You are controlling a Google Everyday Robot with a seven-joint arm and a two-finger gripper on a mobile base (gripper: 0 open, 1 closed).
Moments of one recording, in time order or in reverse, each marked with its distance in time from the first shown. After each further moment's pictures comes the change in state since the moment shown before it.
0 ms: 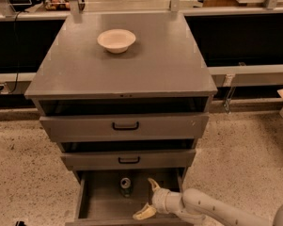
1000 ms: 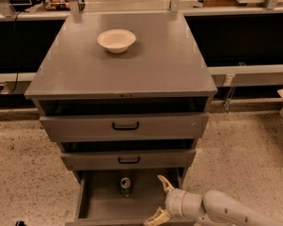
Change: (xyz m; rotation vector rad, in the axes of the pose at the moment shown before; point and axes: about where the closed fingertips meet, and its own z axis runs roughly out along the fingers) arm -0.085 0.037 -0.116 0.022 -0.004 -0.132
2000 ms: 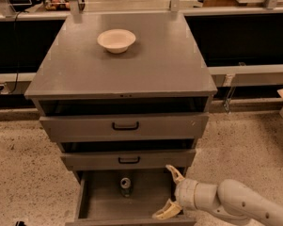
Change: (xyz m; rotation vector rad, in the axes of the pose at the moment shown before) arm -0.064 -0.016 -0.066 0.015 0.028 -0.048
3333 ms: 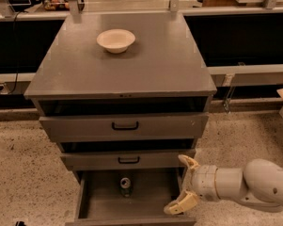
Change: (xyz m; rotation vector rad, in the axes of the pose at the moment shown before) arm -0.084 -0.005 -0.085 -0.055 0.044 0.146
